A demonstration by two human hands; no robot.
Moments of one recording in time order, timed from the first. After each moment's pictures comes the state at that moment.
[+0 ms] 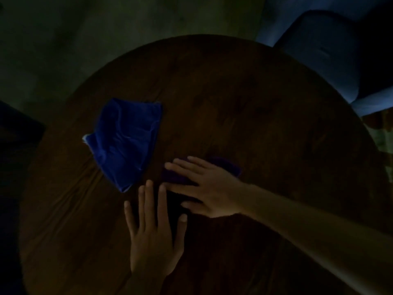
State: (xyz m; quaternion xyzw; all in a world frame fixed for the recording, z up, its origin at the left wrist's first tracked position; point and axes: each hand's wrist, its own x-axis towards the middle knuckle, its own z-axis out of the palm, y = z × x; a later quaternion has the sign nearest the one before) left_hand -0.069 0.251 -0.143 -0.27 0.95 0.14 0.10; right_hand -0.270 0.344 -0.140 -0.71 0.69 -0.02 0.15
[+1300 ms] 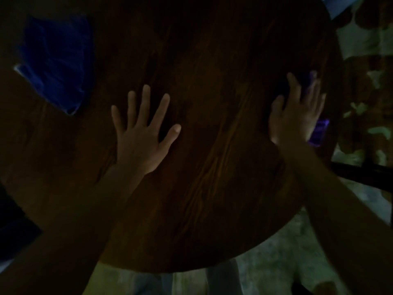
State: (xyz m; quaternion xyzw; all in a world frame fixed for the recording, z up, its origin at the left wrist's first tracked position) left_hand -0.109 0.316 -0.111 -0.12 0.98 0.09 0.15; right_hand -0.245 0.608 -0.153 0.02 0.99 -0.13 0.00
